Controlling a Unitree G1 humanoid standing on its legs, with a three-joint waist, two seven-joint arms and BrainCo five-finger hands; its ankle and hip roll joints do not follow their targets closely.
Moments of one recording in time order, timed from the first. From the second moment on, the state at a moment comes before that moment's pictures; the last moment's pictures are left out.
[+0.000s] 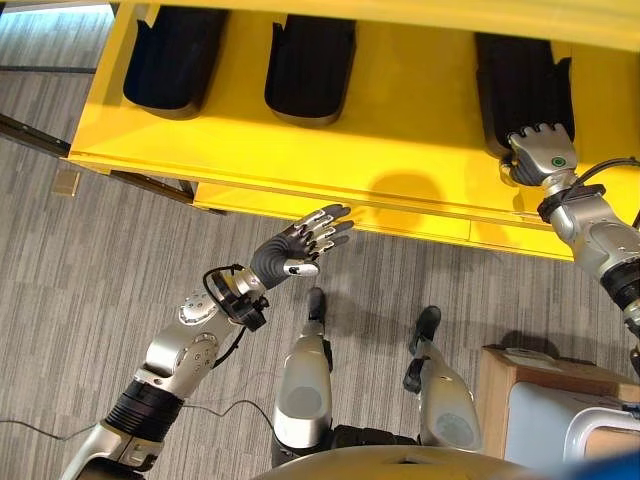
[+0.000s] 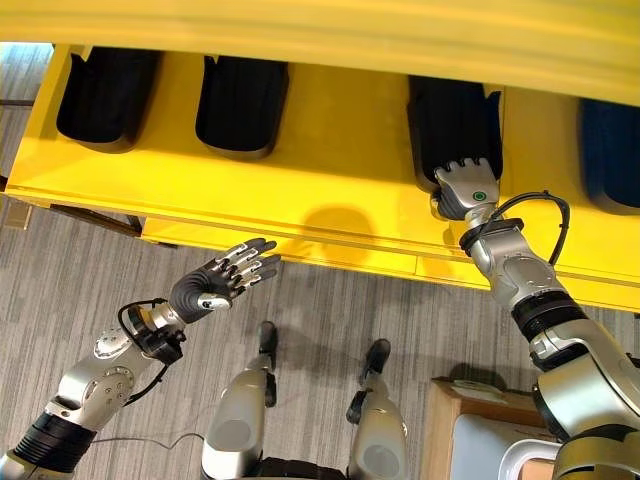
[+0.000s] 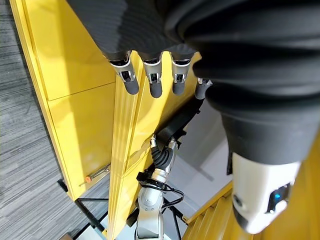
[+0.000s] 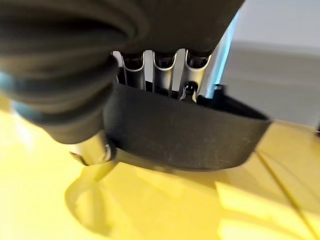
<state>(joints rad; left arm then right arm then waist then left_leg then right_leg) -0.10 0.61 -0.24 -0.15 -0.87 0.03 -0.53 -0.80 -0.88 0.61 0.65 -0.73 -0.02 -0.43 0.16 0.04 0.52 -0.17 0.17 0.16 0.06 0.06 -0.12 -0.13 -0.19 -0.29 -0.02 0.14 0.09</state>
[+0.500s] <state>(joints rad) -0.10 0.61 -0.24 -0.15 -0.87 0.03 -0.52 -0.80 -0.88 0.62 0.65 -0.77 -0.03 -0.46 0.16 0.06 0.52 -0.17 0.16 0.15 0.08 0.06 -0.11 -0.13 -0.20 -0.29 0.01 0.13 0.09</state>
